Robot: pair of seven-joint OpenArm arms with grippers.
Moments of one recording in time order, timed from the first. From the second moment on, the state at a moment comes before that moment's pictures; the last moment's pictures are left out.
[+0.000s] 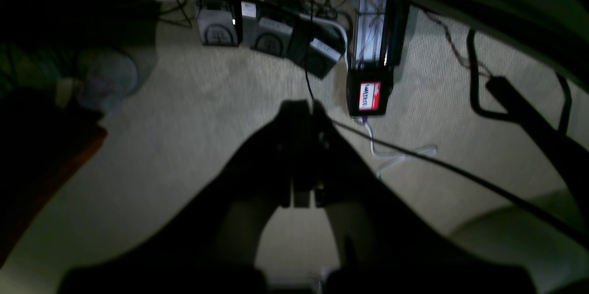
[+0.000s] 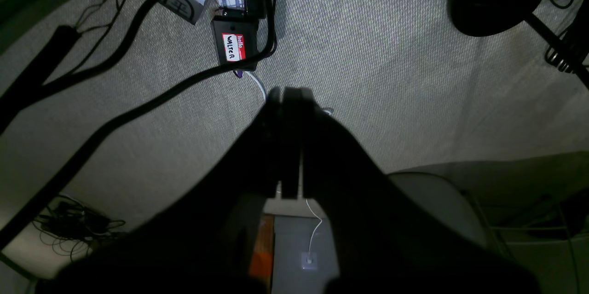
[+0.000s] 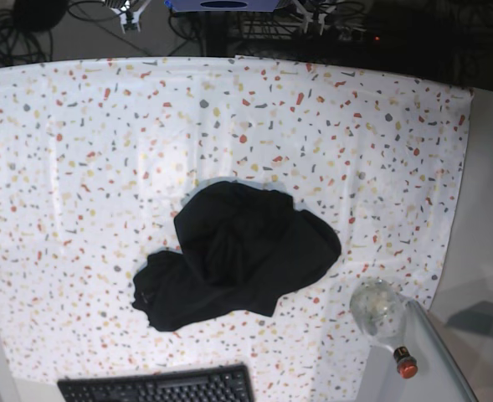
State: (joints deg) left arm 11.7 -2.8 2.3 12.5 0.4 -1.4 -4.9; right arm -10.8 0.5 -0.8 13.2 -2.1 0.9 -7.0
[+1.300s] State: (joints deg) left arm 40.8 -9.9 1.7 58.5 -2.9 -1.4 -4.6; right arm -41.2 0.7 -0.5 71.1 -2.1 0.4 -23.9
